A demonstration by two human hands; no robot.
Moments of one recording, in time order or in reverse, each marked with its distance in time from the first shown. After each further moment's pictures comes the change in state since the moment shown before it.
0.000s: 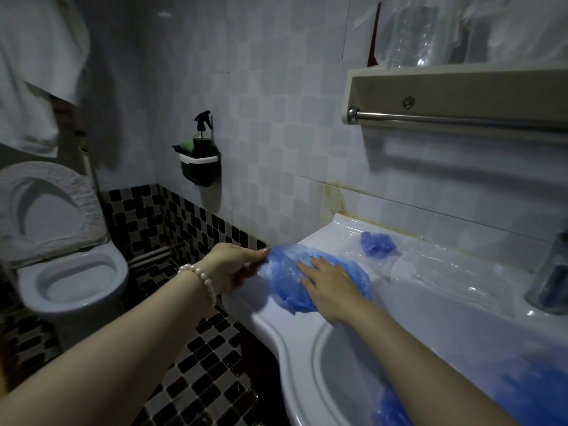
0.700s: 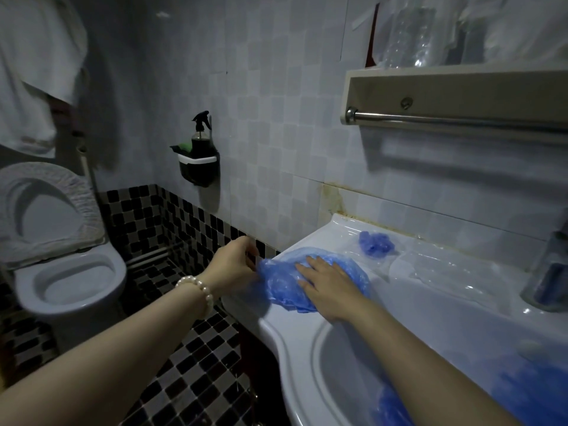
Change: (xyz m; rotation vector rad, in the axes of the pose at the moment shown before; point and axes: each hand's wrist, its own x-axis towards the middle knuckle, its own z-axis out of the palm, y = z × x) left_hand -0.014 -0.005 -0.002 0.694 0.078 0.430; right_hand -0.006 -0.001 -0.003 -0.043 -0.031 -0.057
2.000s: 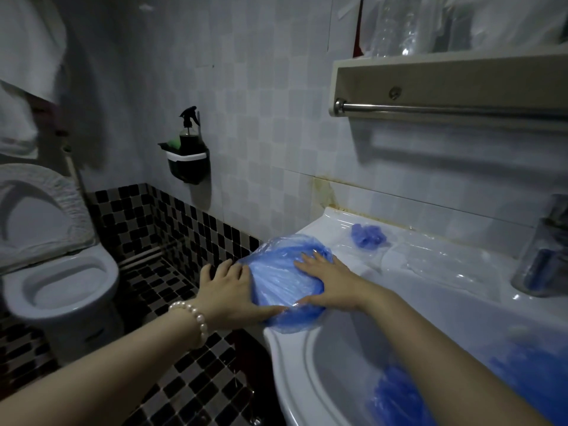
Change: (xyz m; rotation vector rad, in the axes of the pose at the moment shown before) left_hand -0.028 -0.009 0.027 0.732 -0.179 0.109; right_hand -0.009 0.026 -0.004 0.278 -0.036 -0.067
